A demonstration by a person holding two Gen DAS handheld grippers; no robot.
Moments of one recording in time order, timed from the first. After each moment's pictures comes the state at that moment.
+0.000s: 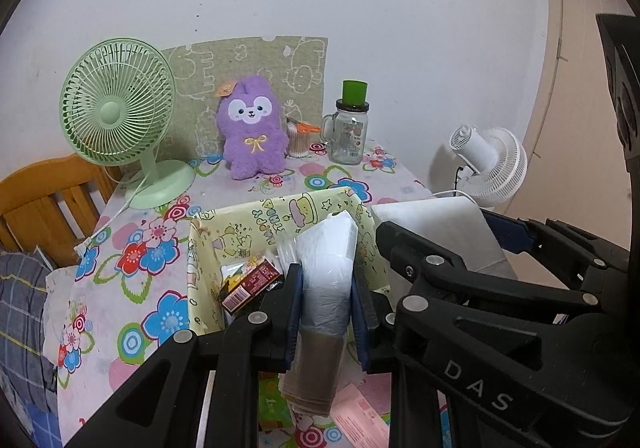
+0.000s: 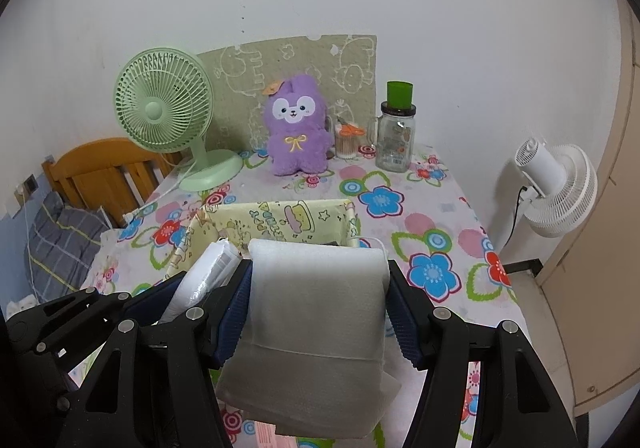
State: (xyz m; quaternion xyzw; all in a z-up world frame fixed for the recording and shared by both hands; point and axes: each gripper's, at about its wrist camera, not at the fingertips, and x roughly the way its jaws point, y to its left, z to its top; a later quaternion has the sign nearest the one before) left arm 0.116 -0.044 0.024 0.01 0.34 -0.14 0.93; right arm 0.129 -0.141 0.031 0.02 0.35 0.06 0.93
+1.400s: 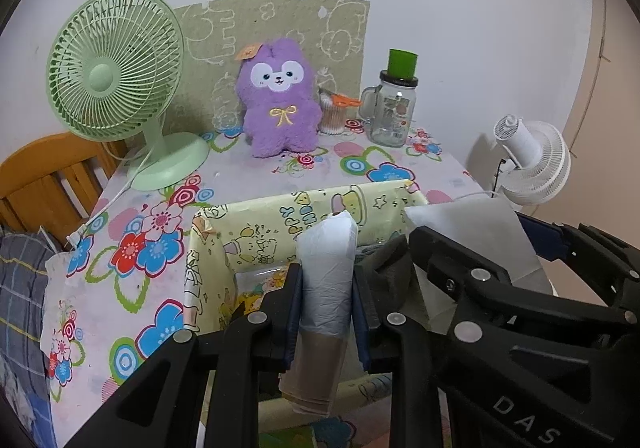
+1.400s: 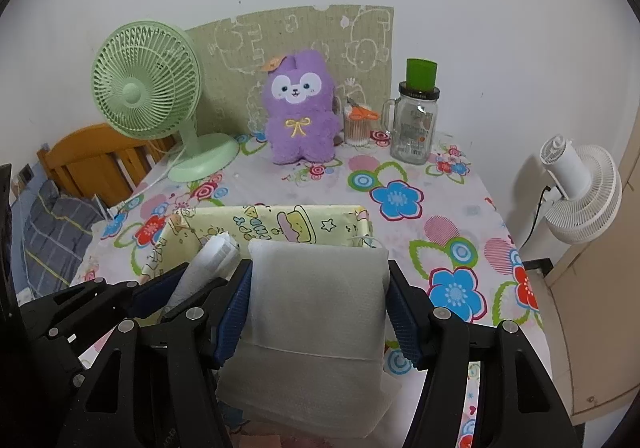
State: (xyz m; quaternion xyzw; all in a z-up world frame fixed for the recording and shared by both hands) left arm 0.192 -0.034 -0.018 0.01 0.38 -0.09 0.92; right arm 0.194 -0.135 -0.001 0.01 0.39 0.08 0.92
